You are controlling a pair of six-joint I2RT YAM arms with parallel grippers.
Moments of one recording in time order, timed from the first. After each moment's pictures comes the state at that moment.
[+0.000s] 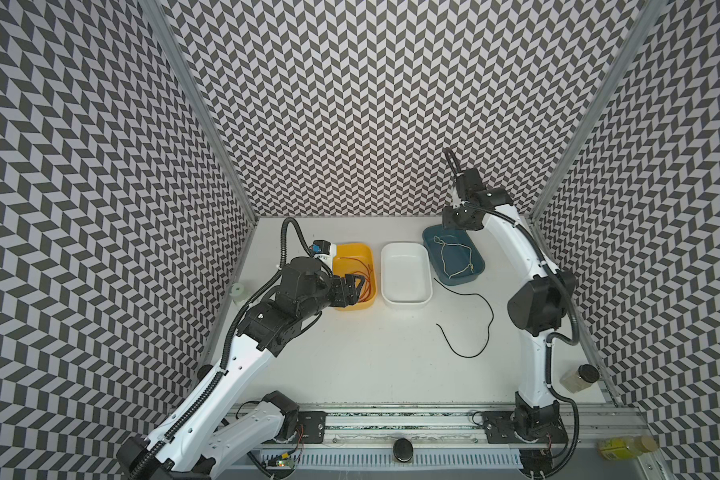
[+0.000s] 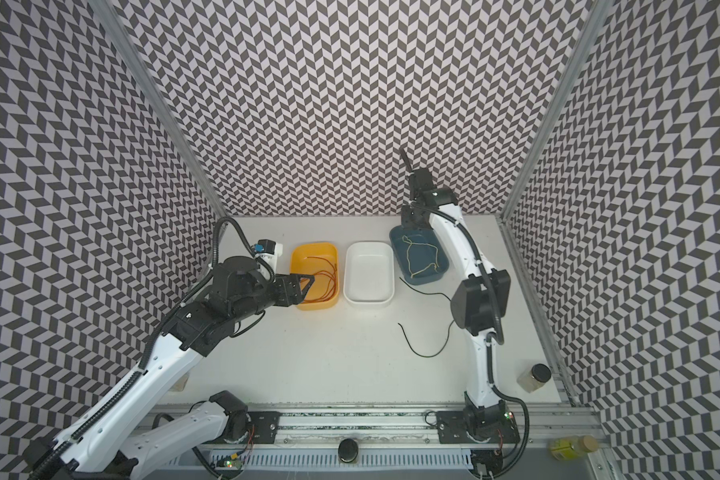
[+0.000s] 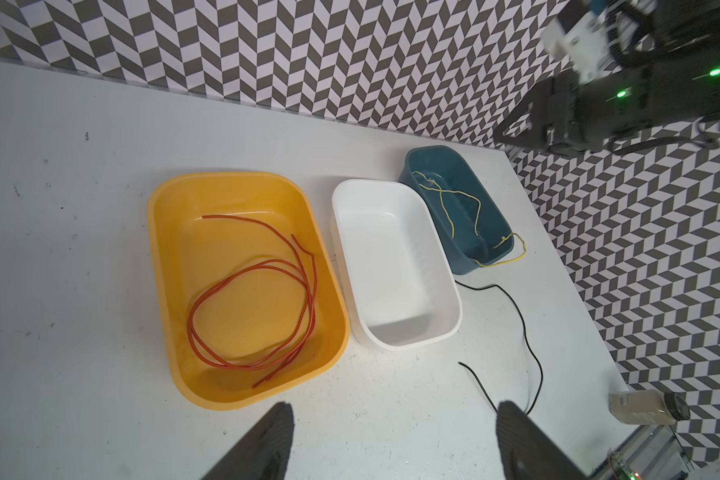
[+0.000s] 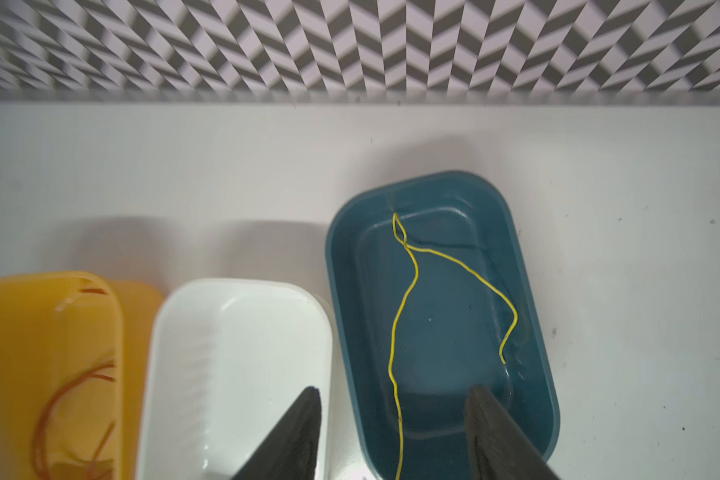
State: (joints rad) left arm -0.48 0.95 1.01 -0.51 0.17 -0.42; right arm 0.22 2.09 2.26 -0.98 0.09 0.30
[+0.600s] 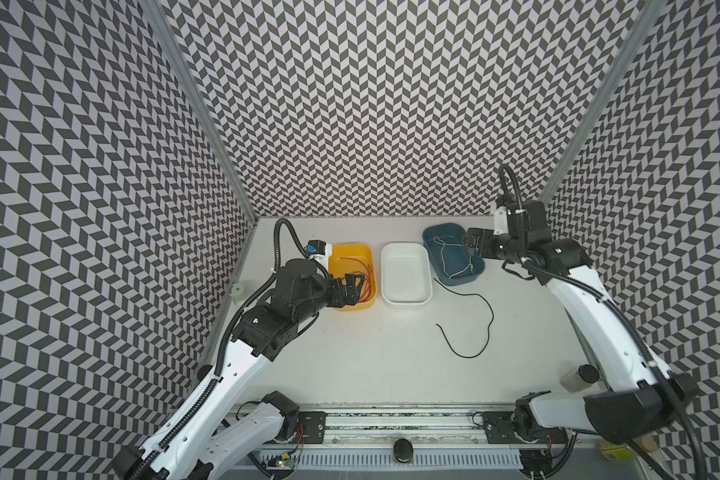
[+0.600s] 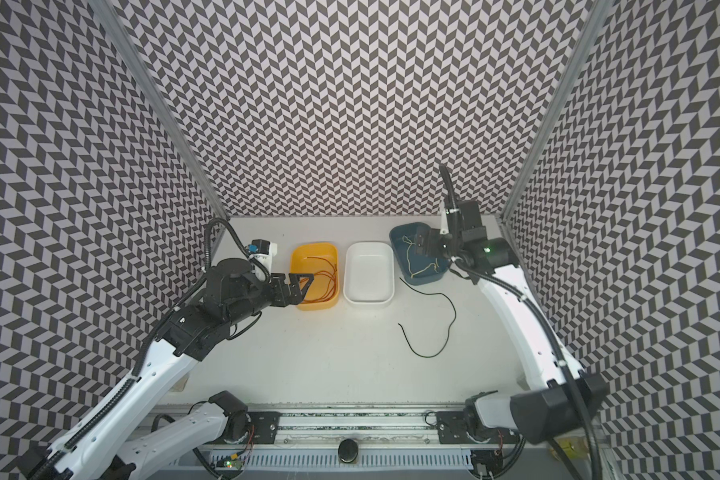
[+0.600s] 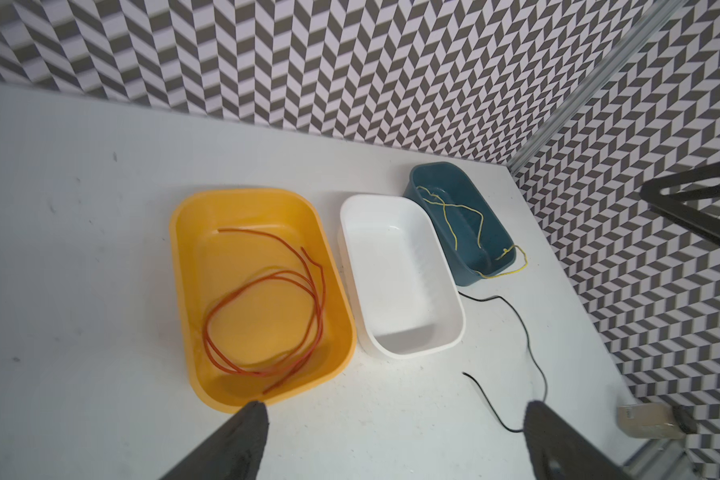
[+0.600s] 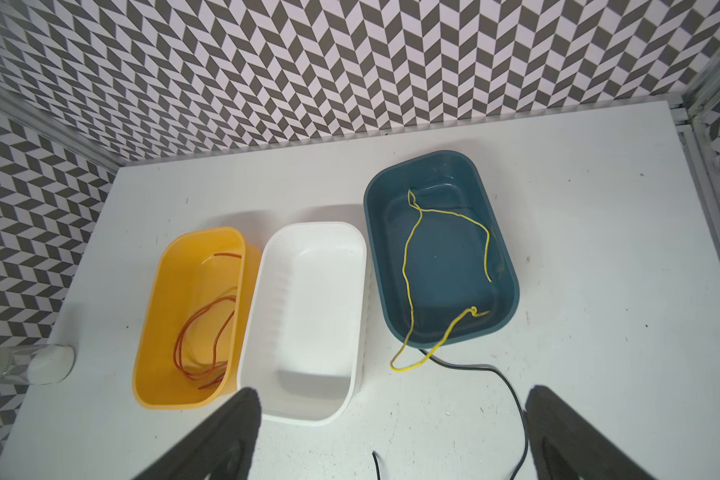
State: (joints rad) left arm -0.48 0.90 1.00 -0.51 0.13 -0.41; right arm 0.23 1.28 1.42 -0.72 0.03 0.39
